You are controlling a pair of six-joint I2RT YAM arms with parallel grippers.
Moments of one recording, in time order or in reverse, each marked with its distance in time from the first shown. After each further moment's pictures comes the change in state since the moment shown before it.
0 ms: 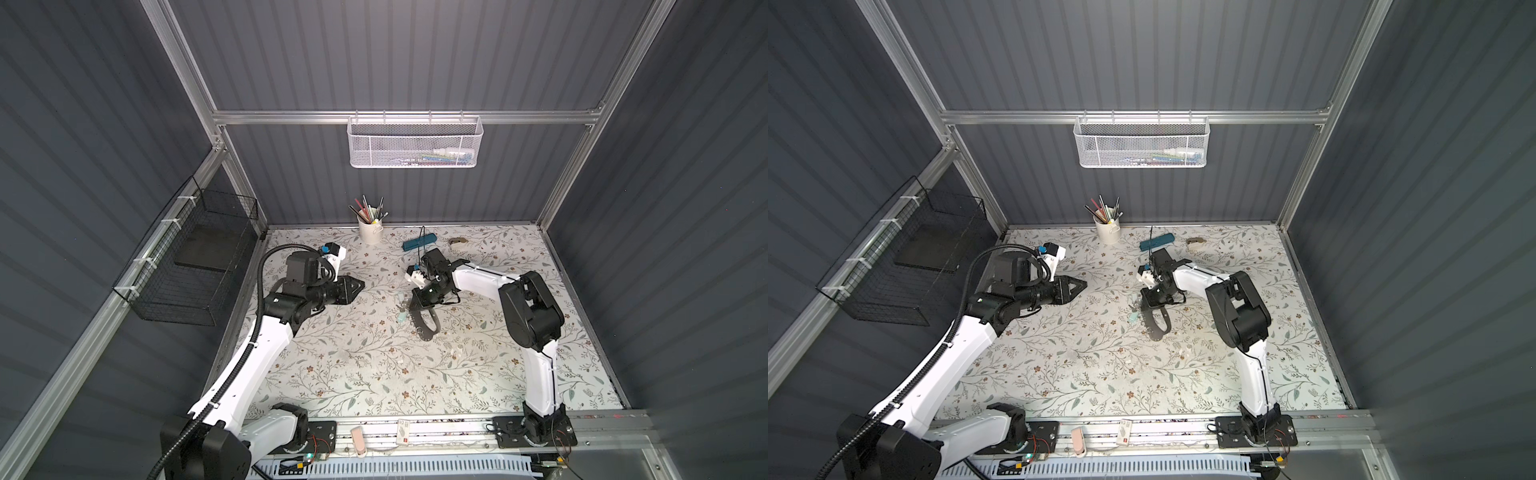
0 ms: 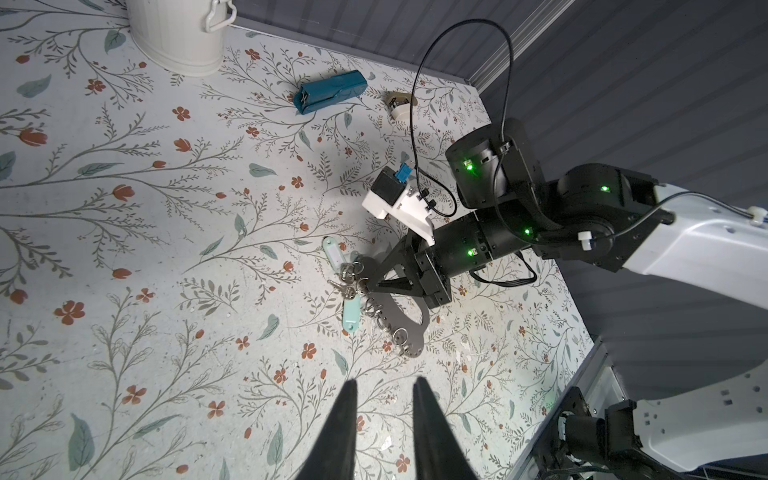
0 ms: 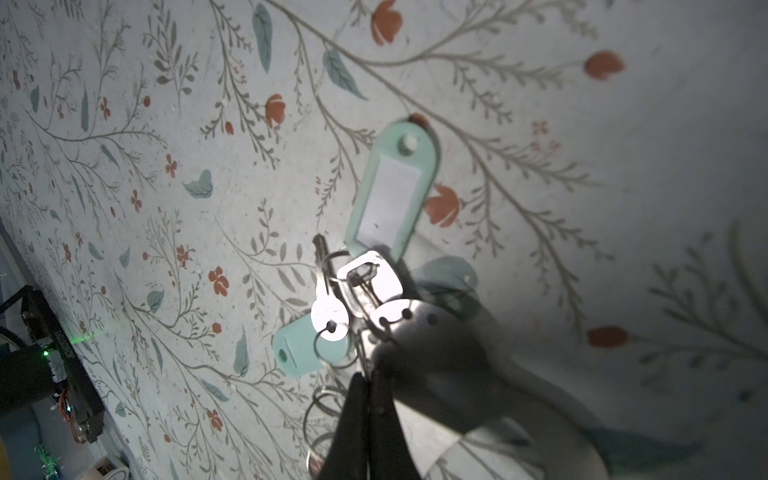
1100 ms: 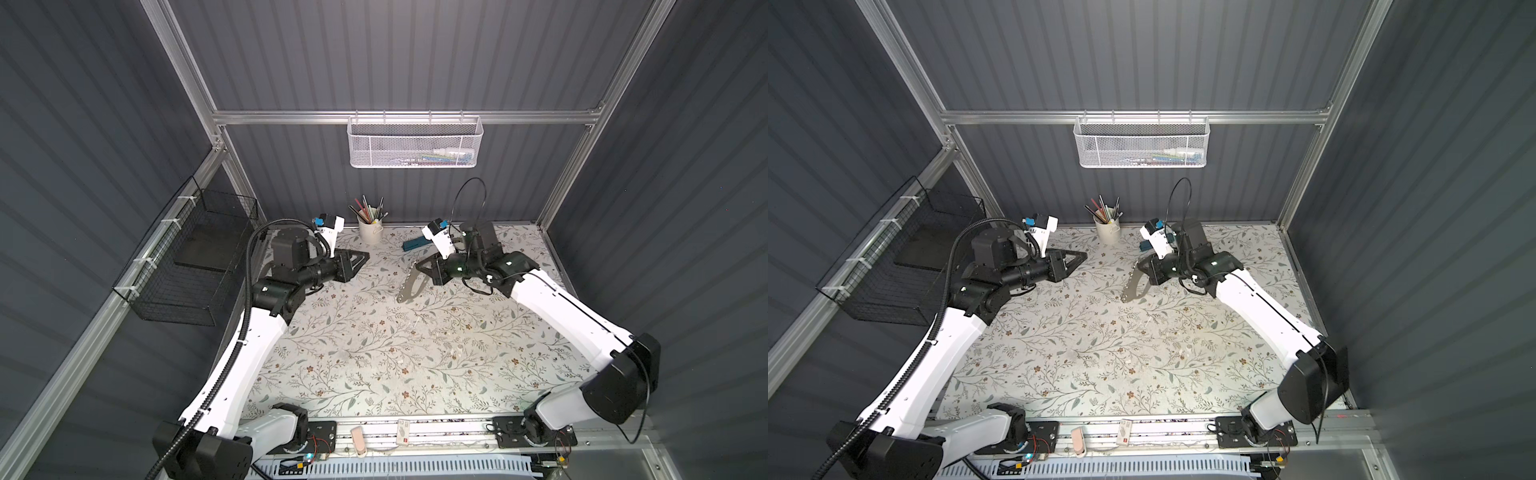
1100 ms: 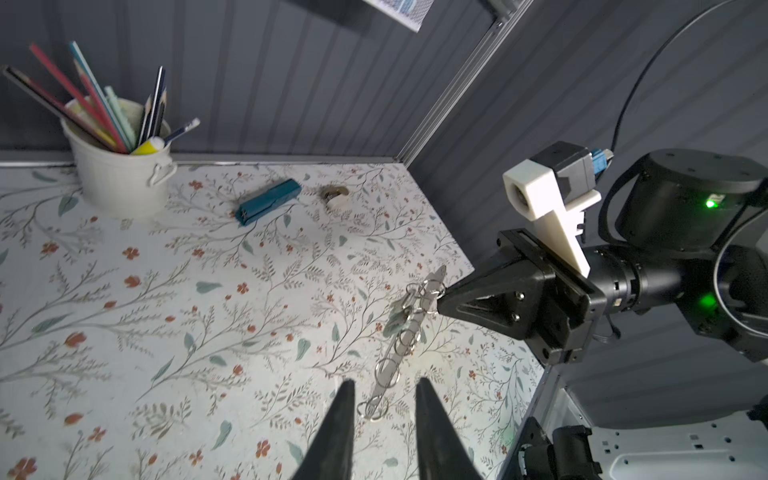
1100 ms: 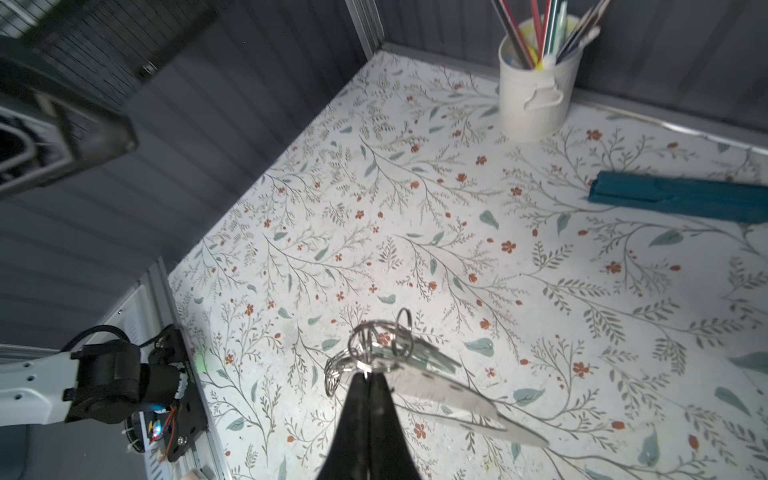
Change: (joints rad) left arm 0.000 0.040 0.238 0.091 0.127 -0.040; right arm 0.029 -0.634 -0.045 0.090 0.037 0.024
